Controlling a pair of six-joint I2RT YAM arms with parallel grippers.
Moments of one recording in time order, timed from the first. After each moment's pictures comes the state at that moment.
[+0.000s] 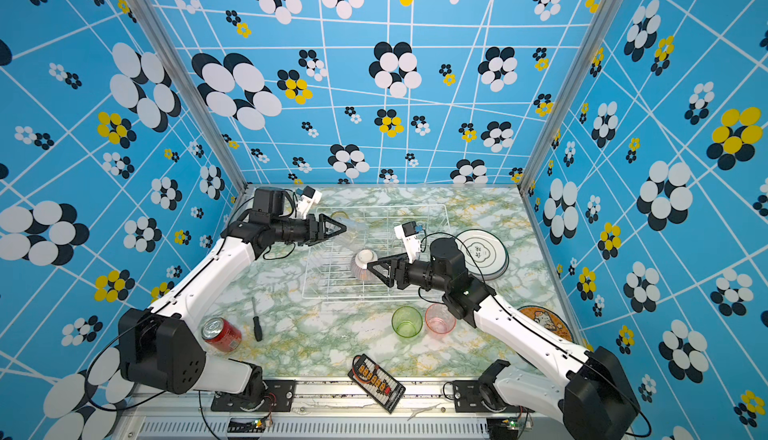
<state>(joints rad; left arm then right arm) -0.22 1.44 1.19 -0.41 0.90 -0.51 0.66 1.14 0.72 0.21 -0.54 0.64</state>
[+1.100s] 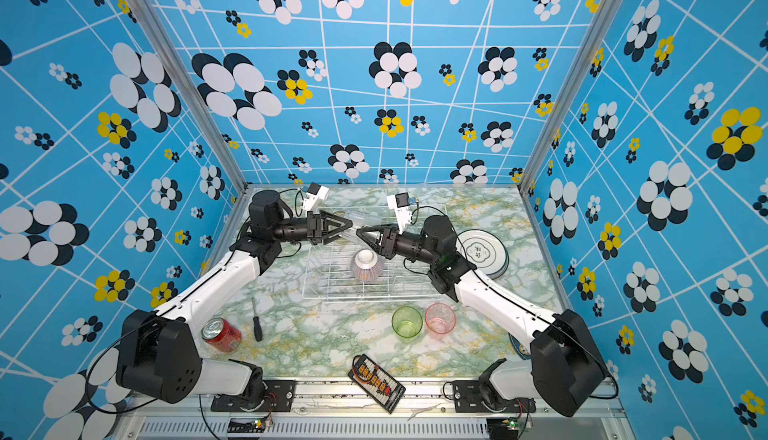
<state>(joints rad) -0.26 1.41 1.03 0.20 1.18 -0.94 0.62 1.37 0.91 0.51 -0.61 0.75</state>
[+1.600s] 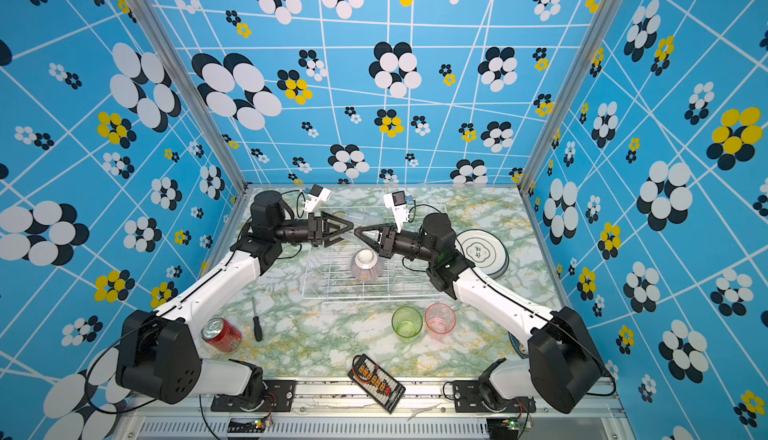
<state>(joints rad) -0.26 1.40 1.03 0.12 1.18 -0.88 0.62 1.38 0.94 0.50 -0.67 0.77</state>
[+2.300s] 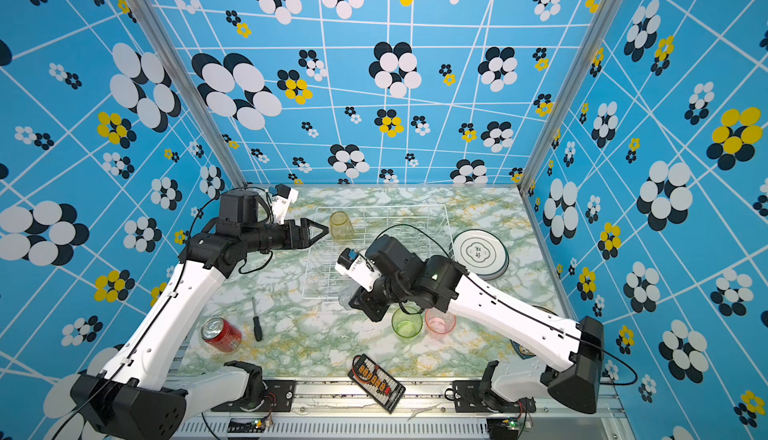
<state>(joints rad) -0.20 1.21 1.26 -0.72 0.59 -0.33 1.06 1.37 1.33 -0.86 -0.26 0.08</state>
